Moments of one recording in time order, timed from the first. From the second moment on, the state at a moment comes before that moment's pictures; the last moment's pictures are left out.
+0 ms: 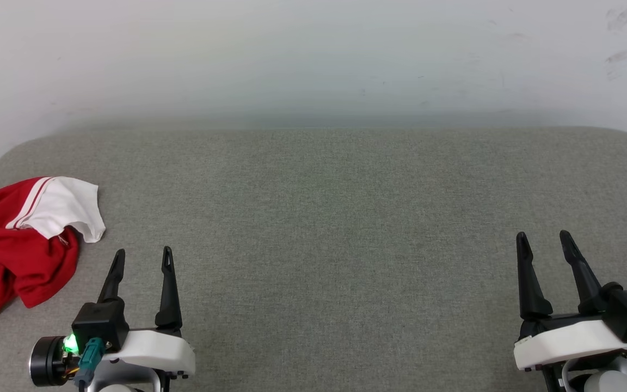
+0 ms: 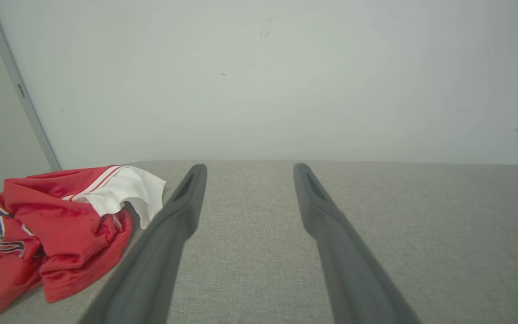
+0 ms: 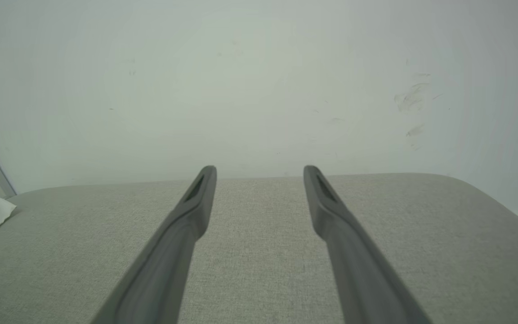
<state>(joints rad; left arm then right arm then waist) -0.05 0.06 0.06 0.14 -0.05 0.00 -0.26 -0.06 -0.05 -0.06 0.13 0.16 0.13 -0.26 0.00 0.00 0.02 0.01</state>
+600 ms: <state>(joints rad) -0.05 0.05 0.06 0.16 -0.04 0.00 -0.26 -0.06 -0.05 -0.06 0.13 0.15 0.13 -0.26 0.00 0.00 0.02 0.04</state>
